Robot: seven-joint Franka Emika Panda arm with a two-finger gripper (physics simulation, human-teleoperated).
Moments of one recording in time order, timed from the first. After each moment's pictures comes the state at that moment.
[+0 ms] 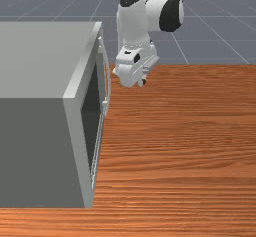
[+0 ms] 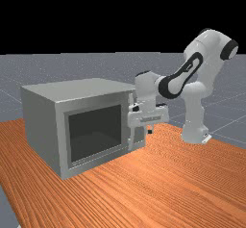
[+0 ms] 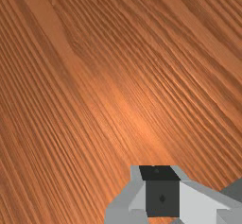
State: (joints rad) arm 1.53 0.44 -1.50 -2.34 0.76 2.19 -0.67
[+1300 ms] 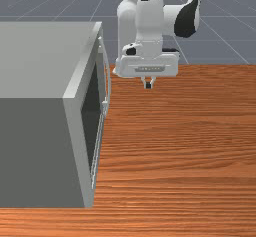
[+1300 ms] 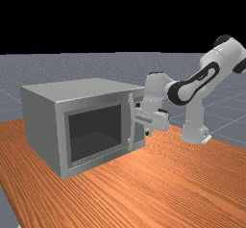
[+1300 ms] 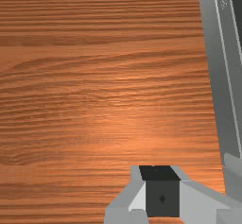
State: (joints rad) arm 1.63 0.73 -1.52 -2.33 1.03 2.26 0.25
